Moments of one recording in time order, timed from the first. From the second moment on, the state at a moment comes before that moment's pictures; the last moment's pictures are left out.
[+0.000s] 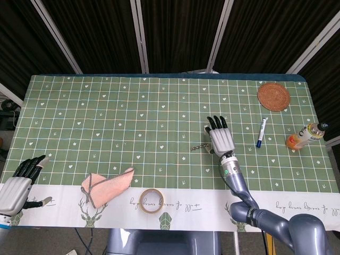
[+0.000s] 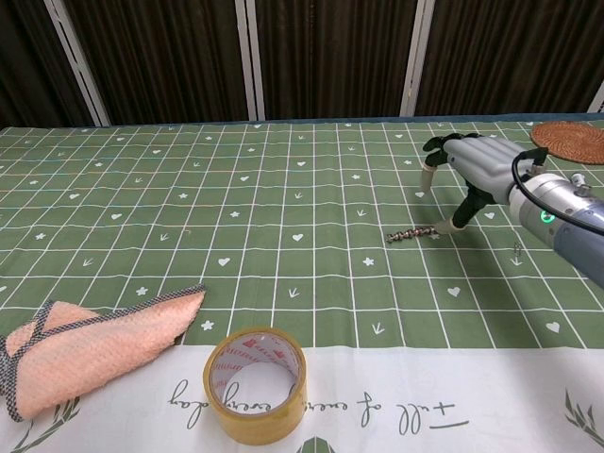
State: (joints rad) left arm -0.13 -1.08 0.07 -1.61 1.60 1.39 -0.12; right arm 0.71 -1.86 0.27 -0.94 -1.18 1.02 -0.28
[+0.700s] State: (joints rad) left arm -0.13 -1.09 0.06 -1.61 1.58 1.38 -0.11; right arm 0.72 -1.90 0.24 -0.85 -1.21 0.99 -0.23
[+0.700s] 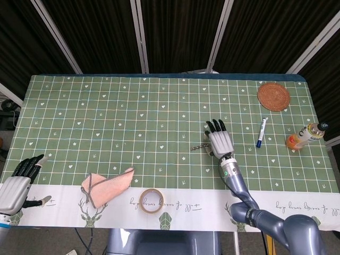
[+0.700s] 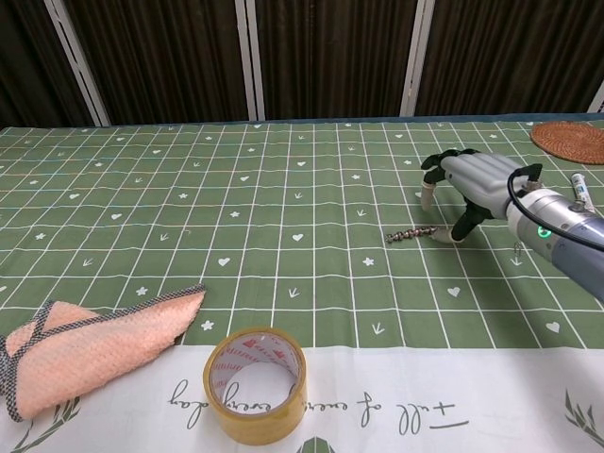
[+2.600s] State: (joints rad) left arm -0.13 -1.08 0.06 -1.62 1.56 1.37 -0.13; right arm 0.70 -1.85 0.25 -0.92 -1.24 1.06 -0.28
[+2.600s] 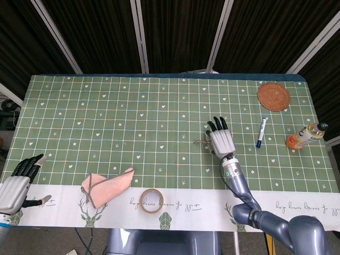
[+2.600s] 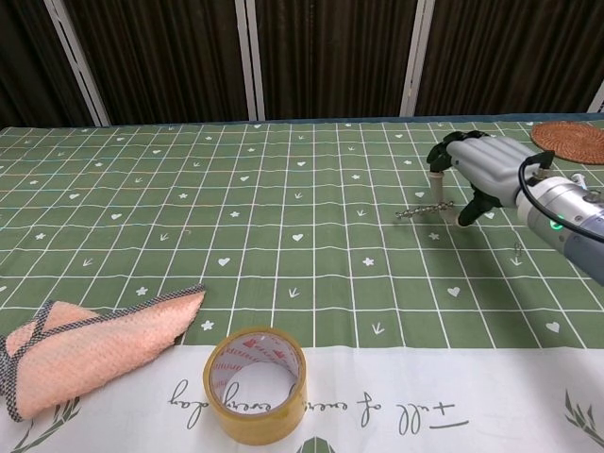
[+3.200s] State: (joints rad) left arm -0.12 -1.08 0.06 -1.62 1.57 1.38 -0.13; right arm 0.67 -1.72 0.20 -1.01 -1.35 1.15 -0.40
